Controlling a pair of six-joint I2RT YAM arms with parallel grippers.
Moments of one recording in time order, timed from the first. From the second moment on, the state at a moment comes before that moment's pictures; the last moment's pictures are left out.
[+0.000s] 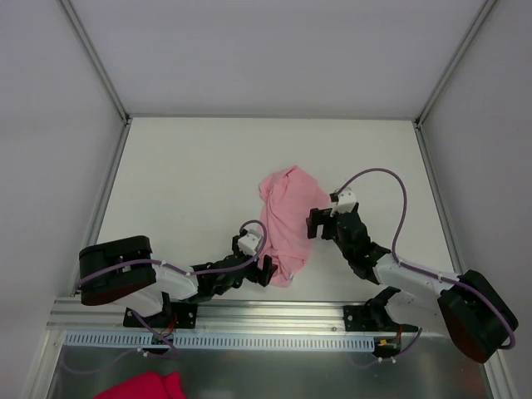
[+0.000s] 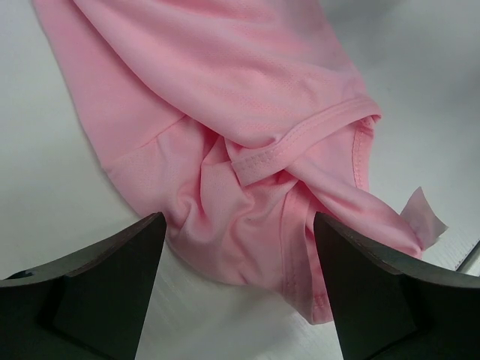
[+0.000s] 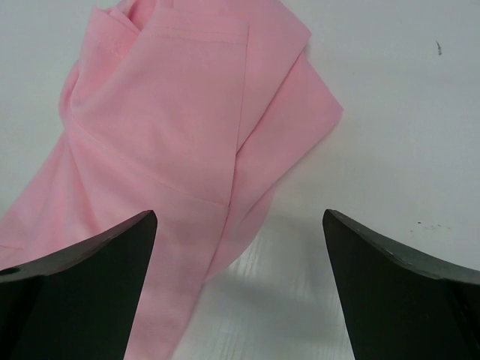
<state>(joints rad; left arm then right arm) -1.24 1.46 0.21 0.82 -0.43 -0.44 0.67 1.10 0.28 0.40 0.30 0.27</state>
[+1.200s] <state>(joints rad) -1.31 0.98 0.42 0.50 -0.62 -0.25 0.68 1.03 0.26 0.36 0.54 0.30</state>
